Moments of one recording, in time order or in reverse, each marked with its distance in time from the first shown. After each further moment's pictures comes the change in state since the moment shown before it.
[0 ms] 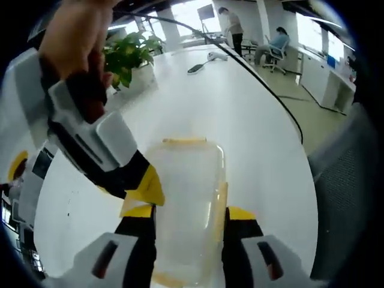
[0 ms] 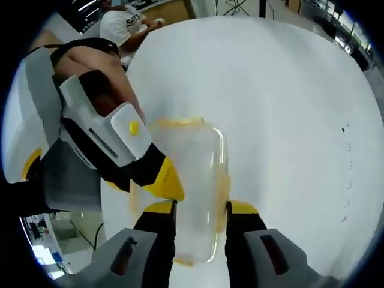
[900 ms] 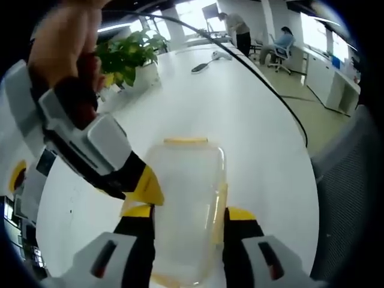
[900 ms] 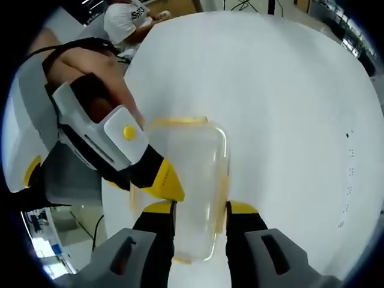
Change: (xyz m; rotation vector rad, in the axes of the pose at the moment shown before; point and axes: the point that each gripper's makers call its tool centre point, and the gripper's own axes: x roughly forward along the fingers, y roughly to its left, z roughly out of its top) left arm 0.000 -0.003 0.002 -0.011 0.006 0.030; right arm 0.000 0.001 0.002 -0.025 0.060 0.009
